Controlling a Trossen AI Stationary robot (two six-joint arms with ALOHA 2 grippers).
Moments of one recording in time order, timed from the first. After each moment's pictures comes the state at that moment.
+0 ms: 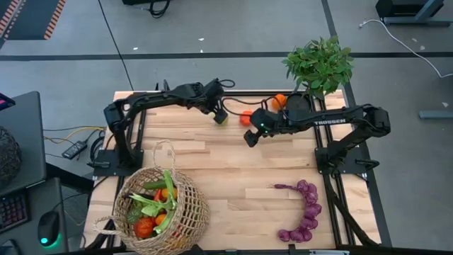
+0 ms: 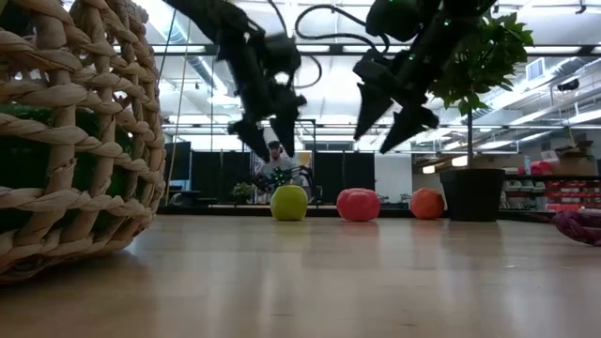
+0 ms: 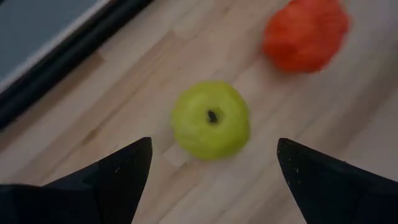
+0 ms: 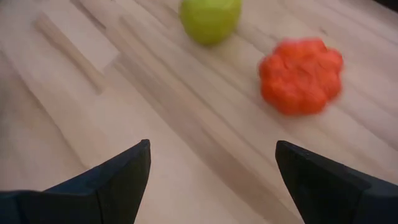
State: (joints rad) left arm 0.46 1.85 1.47 -0.68 -0.10 -0.32; right arm -0.17 1.45 1.00 -0.47 0.20 0.62
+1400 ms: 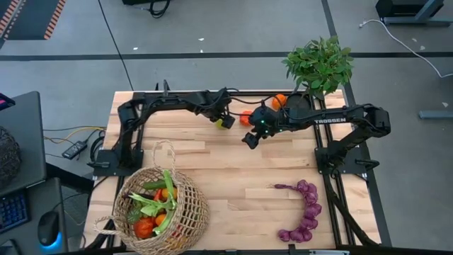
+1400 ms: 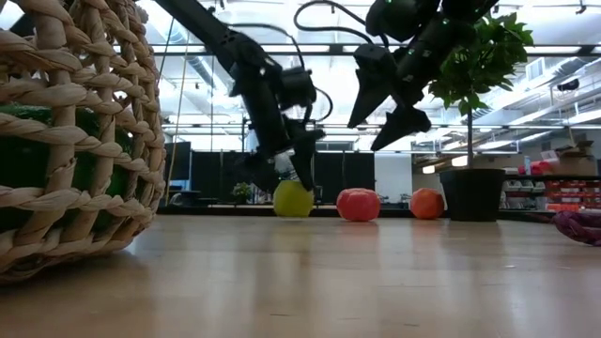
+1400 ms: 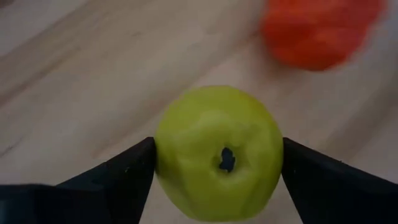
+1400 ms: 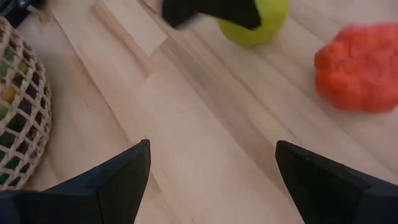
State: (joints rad) left arm 0.43 2.01 1.46 -0.56 -0.01 -0.51; right arm -0.21 1.45 1.00 -0.44 -0.02 0.59
